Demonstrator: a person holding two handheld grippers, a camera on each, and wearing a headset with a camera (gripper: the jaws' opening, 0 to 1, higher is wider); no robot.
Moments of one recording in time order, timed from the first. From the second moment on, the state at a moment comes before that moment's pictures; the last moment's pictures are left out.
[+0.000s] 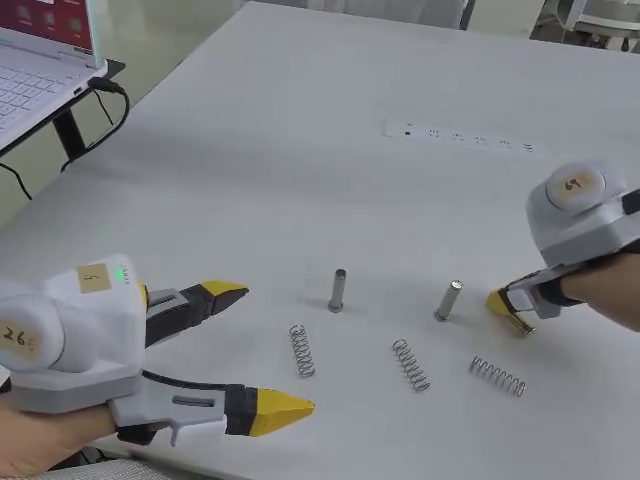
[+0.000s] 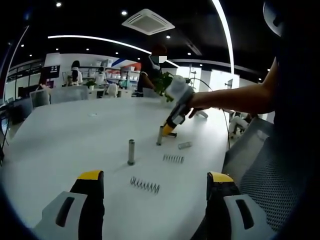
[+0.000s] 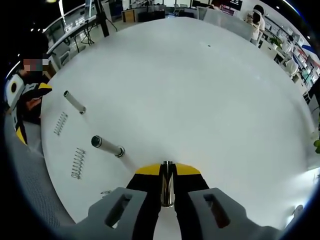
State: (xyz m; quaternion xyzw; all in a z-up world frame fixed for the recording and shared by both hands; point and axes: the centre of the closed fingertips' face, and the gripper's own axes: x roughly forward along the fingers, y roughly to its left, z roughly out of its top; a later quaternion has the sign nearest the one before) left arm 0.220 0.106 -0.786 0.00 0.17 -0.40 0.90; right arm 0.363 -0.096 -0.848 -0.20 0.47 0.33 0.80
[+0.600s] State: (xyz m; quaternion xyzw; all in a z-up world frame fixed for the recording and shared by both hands) left arm 0.218 0.102 -0.786 0.01 0.17 -0.41 0.90; right arm 0.357 -0.103 -0.823 -0.19 0.44 0.32 0.82
